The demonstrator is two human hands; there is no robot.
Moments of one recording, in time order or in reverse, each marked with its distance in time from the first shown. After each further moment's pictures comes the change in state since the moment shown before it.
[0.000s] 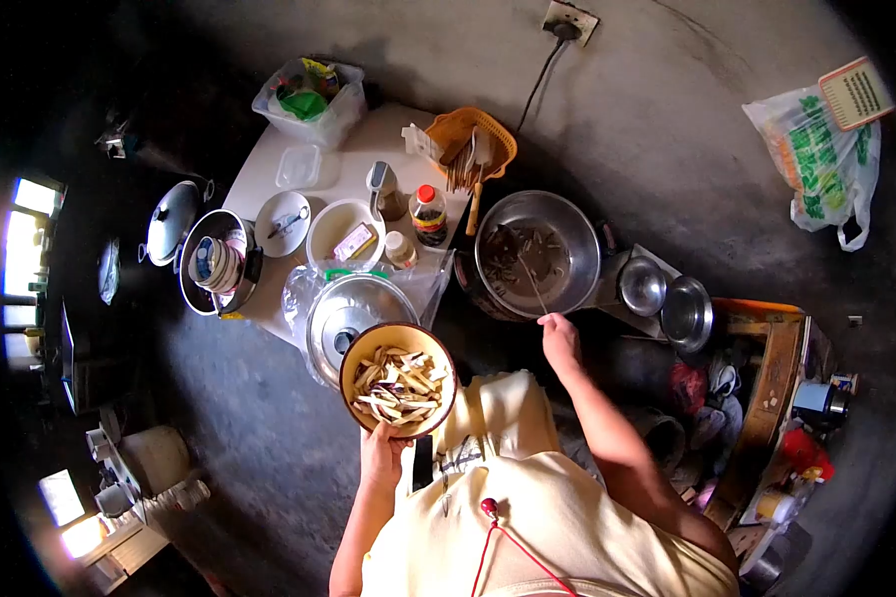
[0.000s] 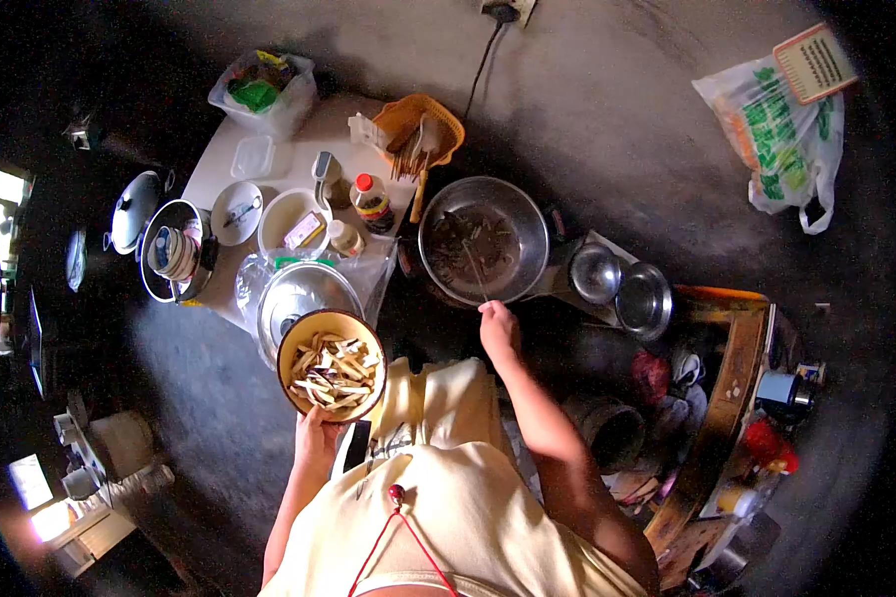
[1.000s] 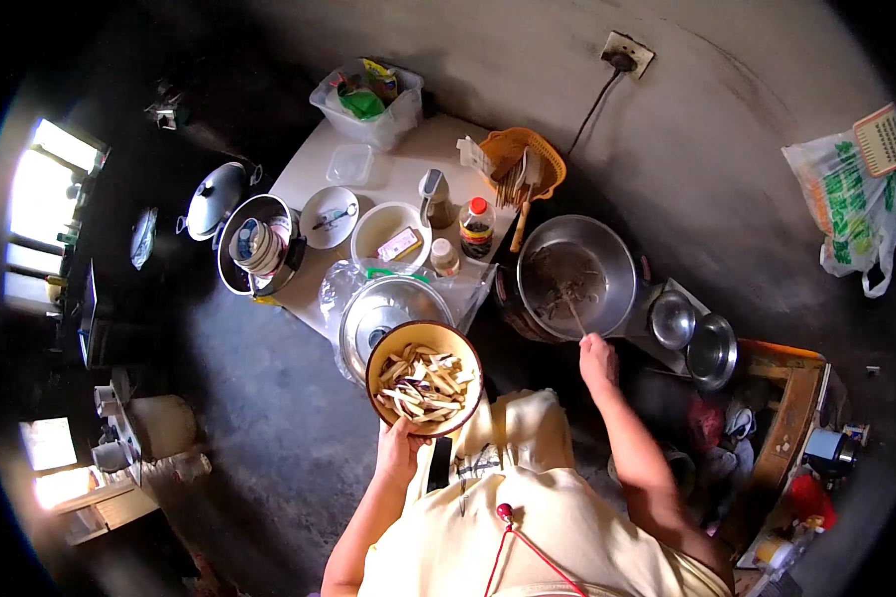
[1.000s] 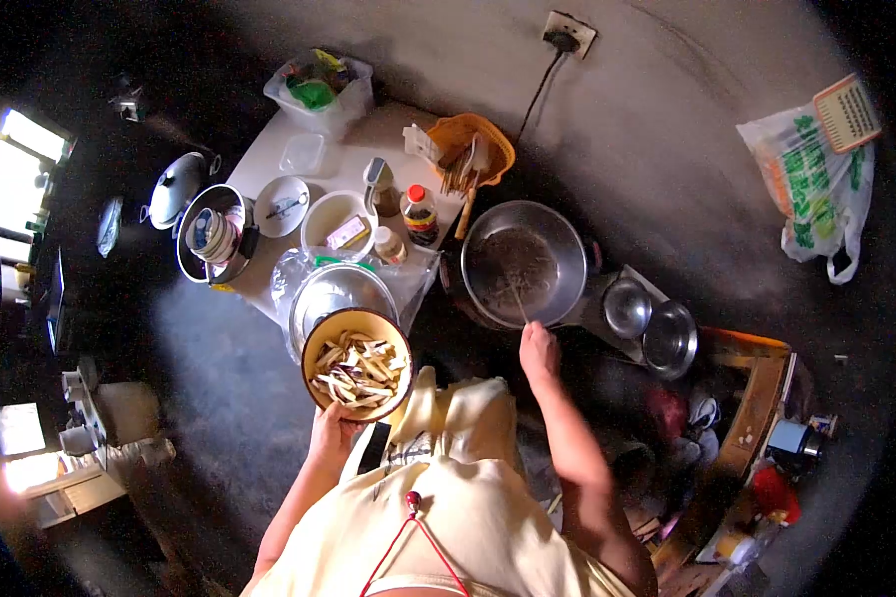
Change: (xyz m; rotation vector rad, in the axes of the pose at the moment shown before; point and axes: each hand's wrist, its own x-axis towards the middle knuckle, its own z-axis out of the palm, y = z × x) left_hand -0.001 0.006 -0.002 -0.020 0.021 0.025; right_hand 0.003 -0.014 -0.023 -0.368 -0.058 -0.078
